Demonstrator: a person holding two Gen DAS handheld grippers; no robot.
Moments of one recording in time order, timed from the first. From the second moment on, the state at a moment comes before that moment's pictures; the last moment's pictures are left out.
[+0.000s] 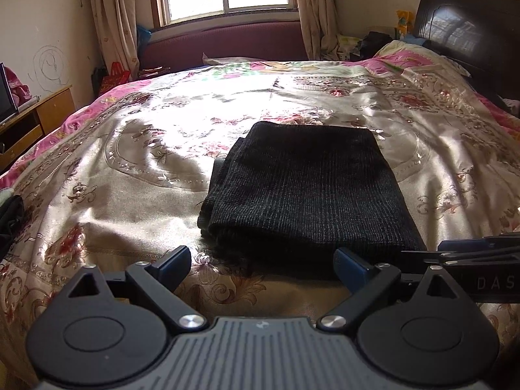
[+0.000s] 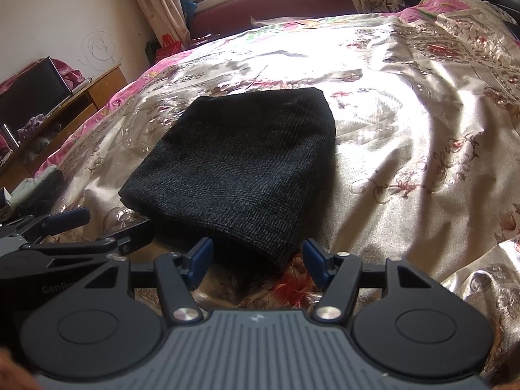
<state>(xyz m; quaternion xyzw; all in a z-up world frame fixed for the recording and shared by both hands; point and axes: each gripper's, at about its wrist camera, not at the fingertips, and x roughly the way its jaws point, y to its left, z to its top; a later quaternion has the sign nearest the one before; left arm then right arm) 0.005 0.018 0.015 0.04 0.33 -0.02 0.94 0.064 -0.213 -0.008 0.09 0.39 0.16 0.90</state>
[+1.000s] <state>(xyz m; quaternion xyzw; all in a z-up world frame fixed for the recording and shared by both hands) 0.003 0.014 0.012 0.06 0.34 -0.01 0.94 0.063 -0.213 -0.012 0.09 0.40 0.16 0.90</state>
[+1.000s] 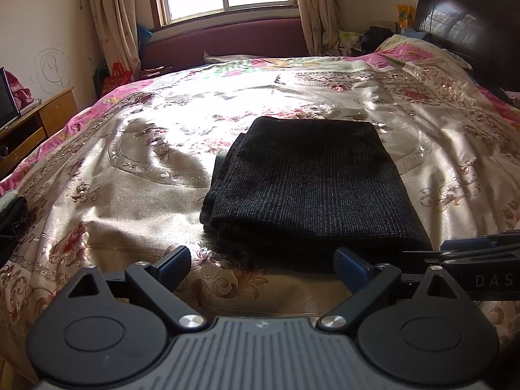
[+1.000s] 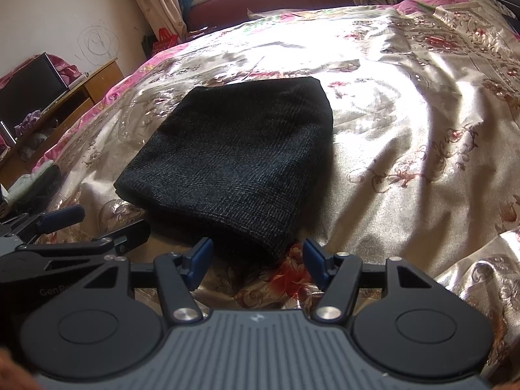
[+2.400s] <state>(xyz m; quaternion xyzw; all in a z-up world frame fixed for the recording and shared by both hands) -0.001 0.013 0.013 0.07 0.33 -0.01 0.94 0.059 -0.213 -0.015 0.09 0.41 0.16 0.89</state>
